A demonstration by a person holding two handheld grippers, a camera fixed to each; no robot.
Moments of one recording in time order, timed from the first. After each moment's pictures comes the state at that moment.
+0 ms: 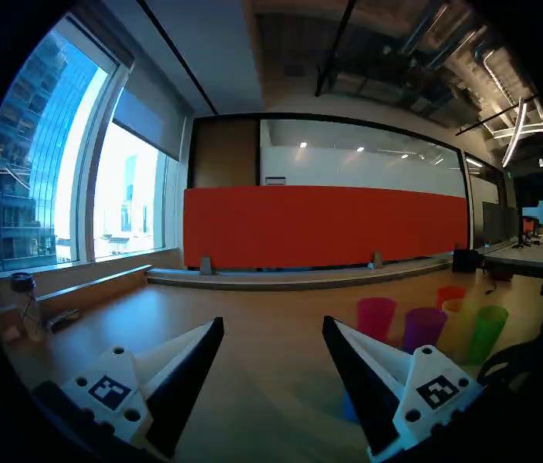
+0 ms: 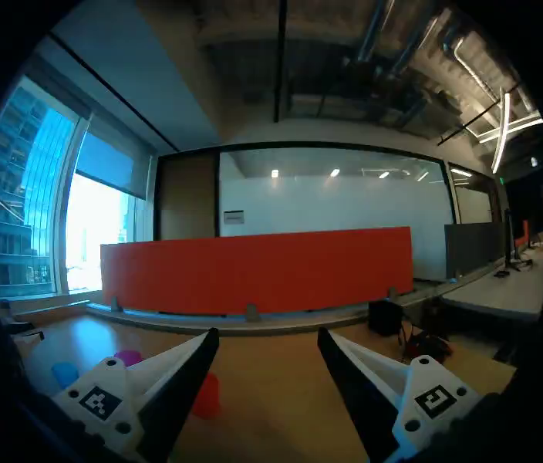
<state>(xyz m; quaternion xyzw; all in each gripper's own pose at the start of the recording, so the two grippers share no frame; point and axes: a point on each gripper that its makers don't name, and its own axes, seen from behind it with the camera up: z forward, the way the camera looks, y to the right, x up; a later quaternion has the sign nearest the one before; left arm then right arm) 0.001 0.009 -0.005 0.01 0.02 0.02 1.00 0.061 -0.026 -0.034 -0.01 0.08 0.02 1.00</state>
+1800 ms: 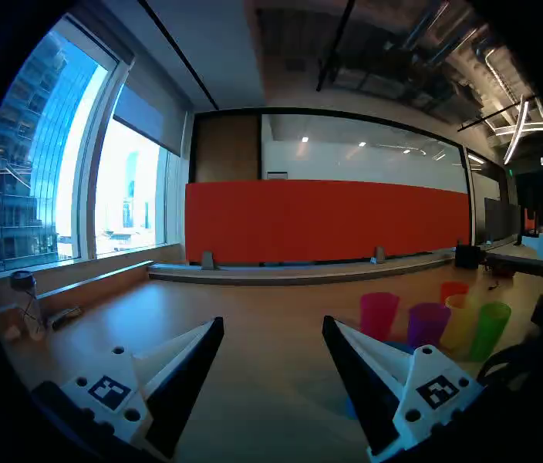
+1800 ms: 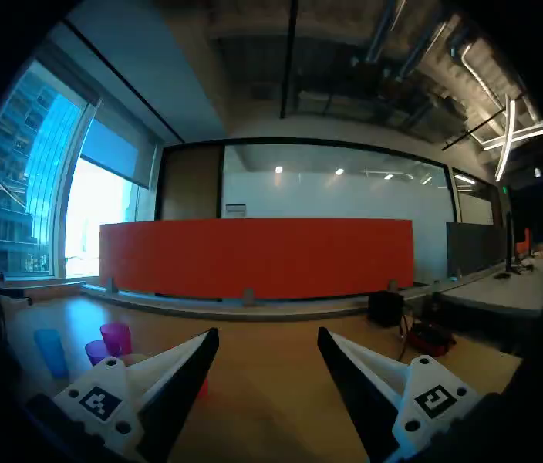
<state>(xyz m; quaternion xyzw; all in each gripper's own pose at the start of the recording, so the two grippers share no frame) -0.005 0.005 -0.003 0.02 0.01 0.02 1.00 0.003 -0.017 -0.019 -0.02 0.07 -0.01 1.00</state>
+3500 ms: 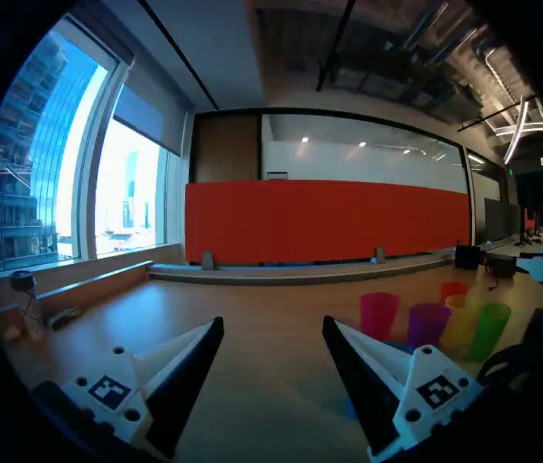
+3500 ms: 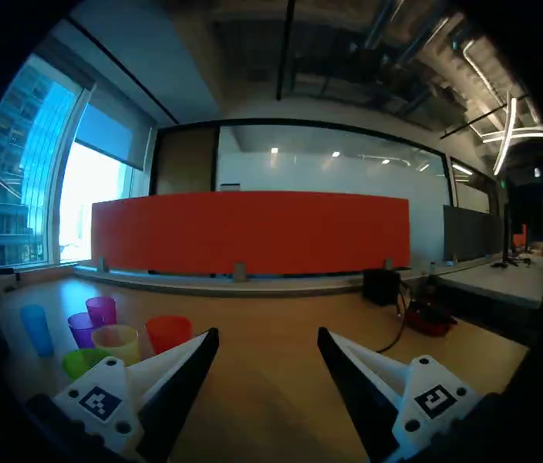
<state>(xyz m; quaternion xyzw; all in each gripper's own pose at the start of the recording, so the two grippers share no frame) -0.004 0.004 -0.003 0.02 0.01 0.02 1.00 -0.039 -0.006 -0.008 -0.03 0.03 -0.01 1.00</state>
